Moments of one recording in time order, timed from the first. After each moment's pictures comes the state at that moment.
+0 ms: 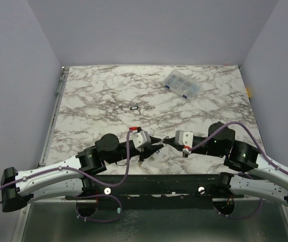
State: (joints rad) left arm -1.19 0.79 0.64 0.18 0.11 0.06; right arm 1.06 0.76 0.87 -0.34 -0.22 -0.53
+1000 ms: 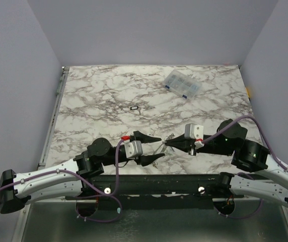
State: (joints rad) left arm -1.20 0.75 0.57 0.35 0.19 0.14; right arm 1.06 0.72 0.94 -0.32 -0.32 -0.31
